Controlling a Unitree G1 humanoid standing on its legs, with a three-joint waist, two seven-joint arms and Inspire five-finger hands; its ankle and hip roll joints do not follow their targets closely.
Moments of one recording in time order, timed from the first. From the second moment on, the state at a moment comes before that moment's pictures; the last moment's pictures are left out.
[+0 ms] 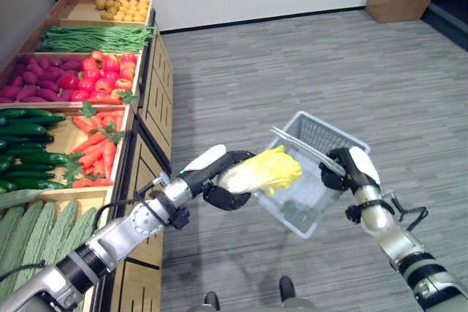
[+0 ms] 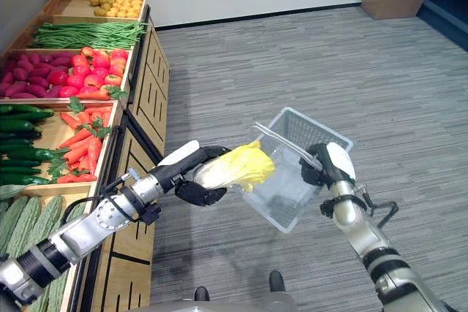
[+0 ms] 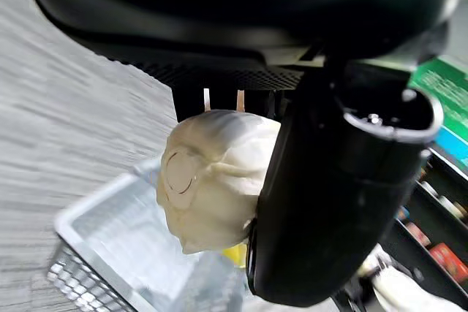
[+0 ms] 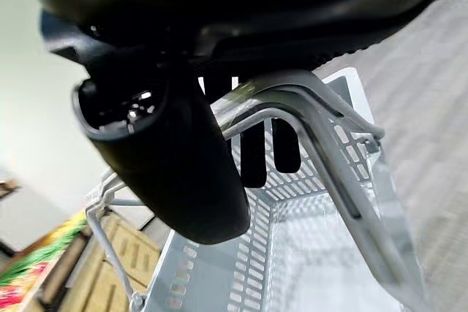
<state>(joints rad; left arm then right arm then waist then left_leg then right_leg) -0.31 0.85 -0.72 -0.06 -0.01 -0.30 0.01 -0.27 -0.67 0.37 0.55 -0.12 -0.19 -0.33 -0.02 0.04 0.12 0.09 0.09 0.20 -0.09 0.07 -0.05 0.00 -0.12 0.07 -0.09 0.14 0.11</state>
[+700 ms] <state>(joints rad) -0.40 0.62 -0.84 0.27 0.46 -0.30 0.09 -0.24 -0.60 0.48 0.25 -0.01 -0.19 -0.27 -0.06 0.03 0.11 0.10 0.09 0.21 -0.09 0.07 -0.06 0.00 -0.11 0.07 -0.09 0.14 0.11</state>
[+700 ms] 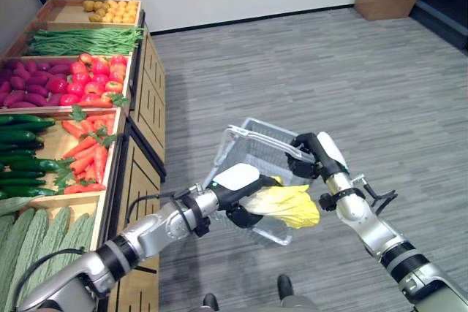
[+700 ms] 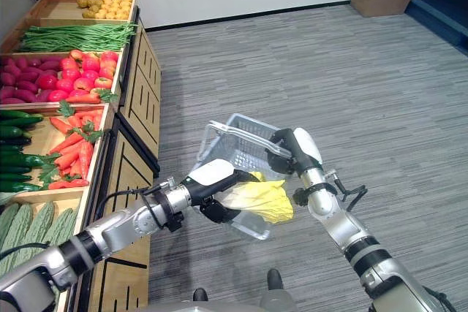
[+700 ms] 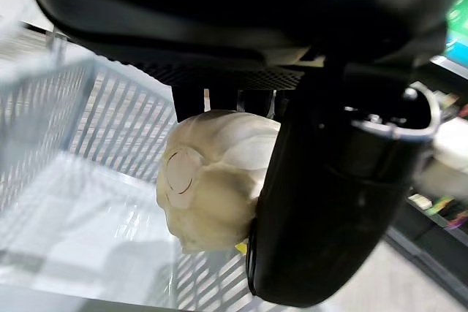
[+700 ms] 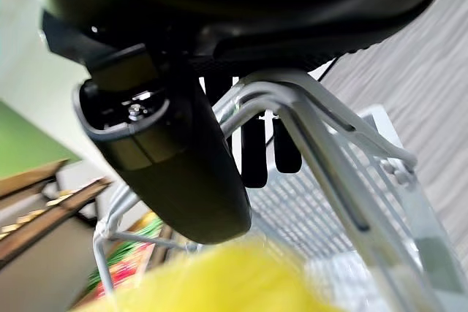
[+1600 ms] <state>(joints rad) -0.02 0.56 -0.52 0.04 0.40 -0.25 0.20 0.05 -0.51 0.33 0.32 0.01 -0.19 -0.27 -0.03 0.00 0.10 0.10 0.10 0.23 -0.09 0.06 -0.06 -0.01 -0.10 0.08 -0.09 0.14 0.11</state>
